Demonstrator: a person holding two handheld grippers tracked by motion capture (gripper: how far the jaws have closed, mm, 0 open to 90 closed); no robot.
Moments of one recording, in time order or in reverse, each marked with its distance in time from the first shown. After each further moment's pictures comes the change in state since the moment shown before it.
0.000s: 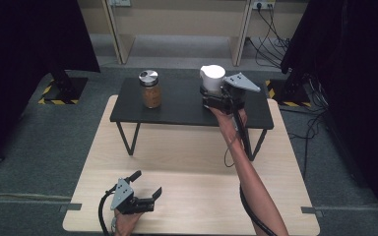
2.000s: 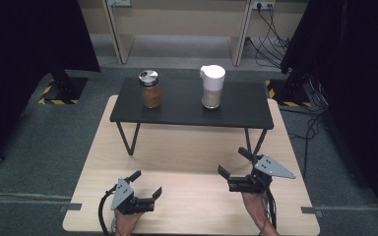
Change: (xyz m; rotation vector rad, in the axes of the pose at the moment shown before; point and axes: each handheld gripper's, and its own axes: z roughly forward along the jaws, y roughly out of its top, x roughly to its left) left arm -0.001 0.000 0.000 0.001 0.007 -0.002; right arm -0.038 -0.153 -0.152 -0.024 0.305 0.049
